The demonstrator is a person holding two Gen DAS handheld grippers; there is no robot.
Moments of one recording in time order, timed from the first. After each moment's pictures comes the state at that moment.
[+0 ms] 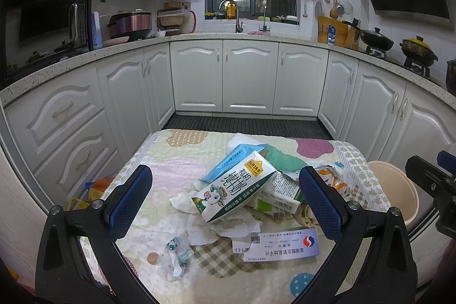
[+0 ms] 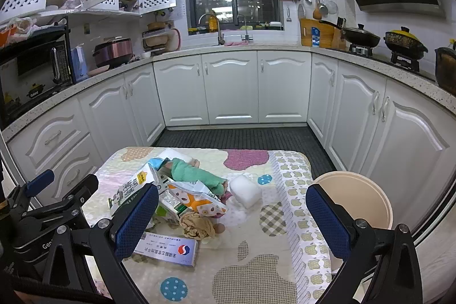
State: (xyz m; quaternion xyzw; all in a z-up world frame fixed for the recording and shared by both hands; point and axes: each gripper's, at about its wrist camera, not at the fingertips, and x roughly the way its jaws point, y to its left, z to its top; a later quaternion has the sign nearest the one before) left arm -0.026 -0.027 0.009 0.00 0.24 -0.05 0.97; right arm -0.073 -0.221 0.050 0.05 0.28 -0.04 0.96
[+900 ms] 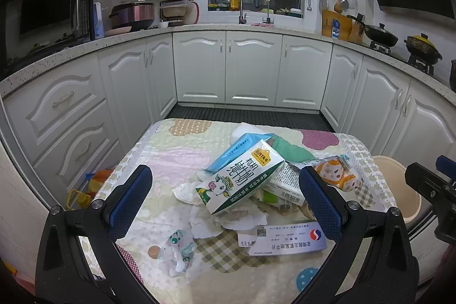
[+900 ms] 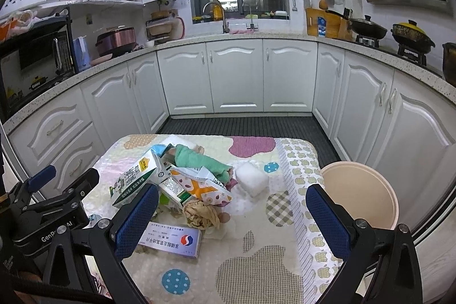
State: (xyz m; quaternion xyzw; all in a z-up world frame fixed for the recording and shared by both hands) left arm -0.021 -0.020 -0.002 0.00 0.26 -0.05 0.96; right arm -0.066 -0.216 0.038 0.05 0.31 -0.03 0.95
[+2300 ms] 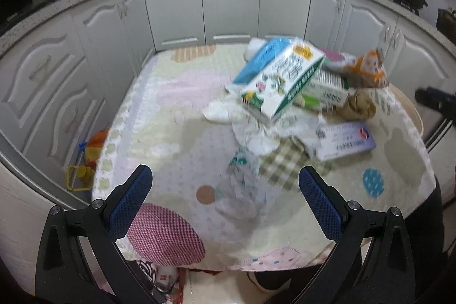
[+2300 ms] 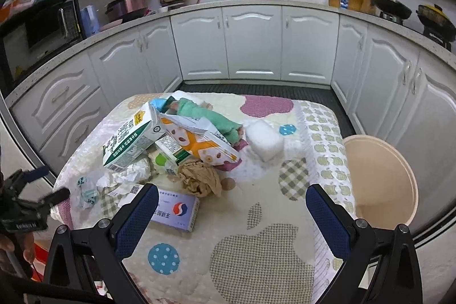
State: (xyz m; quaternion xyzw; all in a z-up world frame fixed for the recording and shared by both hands) left arm -0.012 0.055 -0.078 0.06 0.40 -0.12 0.91; right arm -0.044 -0.223 -0.013 0.04 0.39 0.03 0.92
